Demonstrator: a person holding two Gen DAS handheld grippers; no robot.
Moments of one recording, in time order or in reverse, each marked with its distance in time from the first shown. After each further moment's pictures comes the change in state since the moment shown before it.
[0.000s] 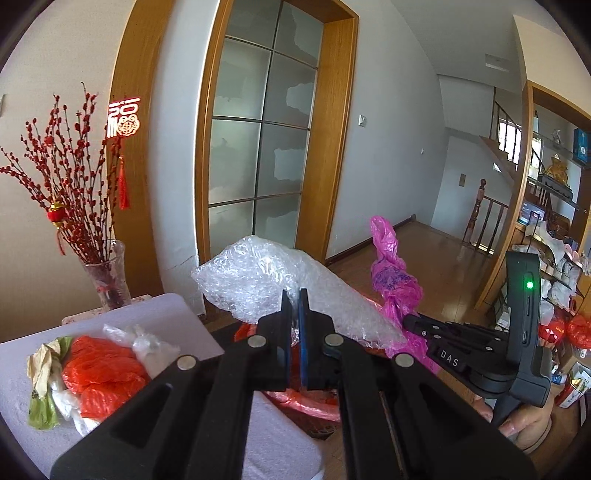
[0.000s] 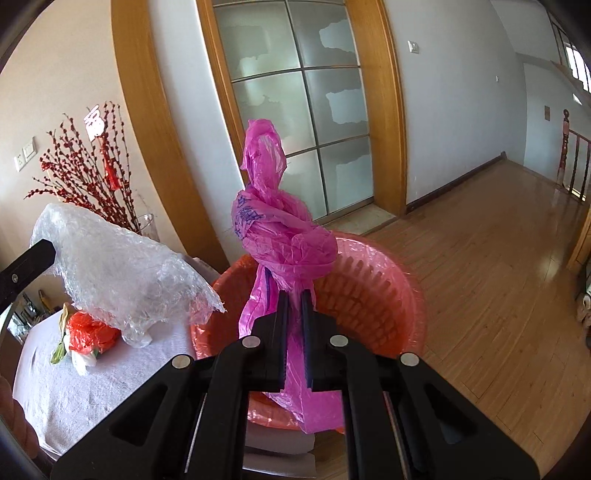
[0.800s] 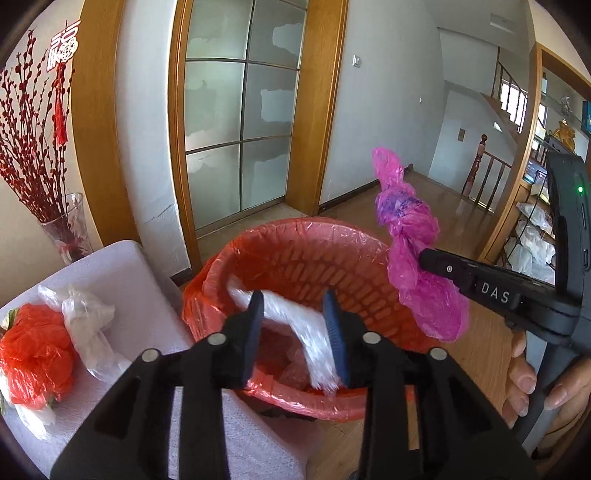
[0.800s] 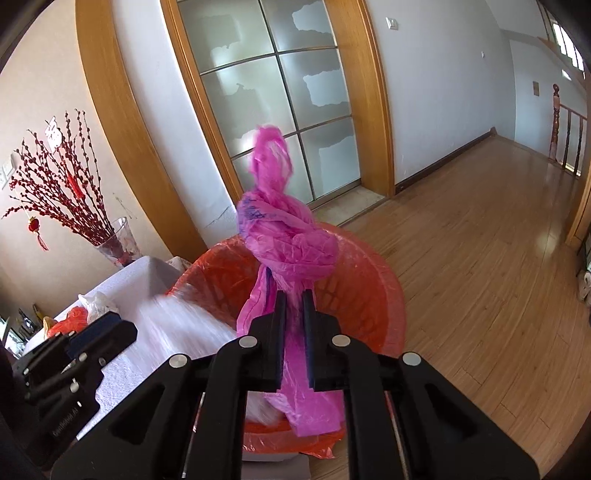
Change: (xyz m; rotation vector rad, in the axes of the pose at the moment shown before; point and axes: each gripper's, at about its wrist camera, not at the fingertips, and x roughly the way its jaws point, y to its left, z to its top) left arm 0.105 -0.017 -0.048 0.019 0.203 -0.001; right arm 0.042 -0.033 0.004 0.074 0.065 0.007
